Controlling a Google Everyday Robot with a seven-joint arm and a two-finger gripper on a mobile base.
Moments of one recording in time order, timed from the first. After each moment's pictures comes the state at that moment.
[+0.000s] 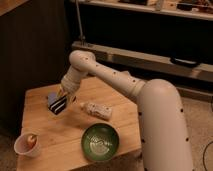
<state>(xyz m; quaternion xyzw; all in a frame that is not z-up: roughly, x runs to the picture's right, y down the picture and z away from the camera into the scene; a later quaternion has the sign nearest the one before) -0.248 0.035 0.771 -0.25 -0.45 -0.37 0.77</state>
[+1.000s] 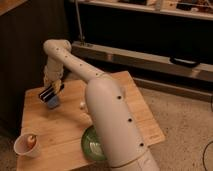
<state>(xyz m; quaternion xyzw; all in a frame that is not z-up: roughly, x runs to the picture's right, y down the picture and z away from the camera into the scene) -0.327 -0.006 0.848 -0.26 -0.38 -0.41 0.78</state>
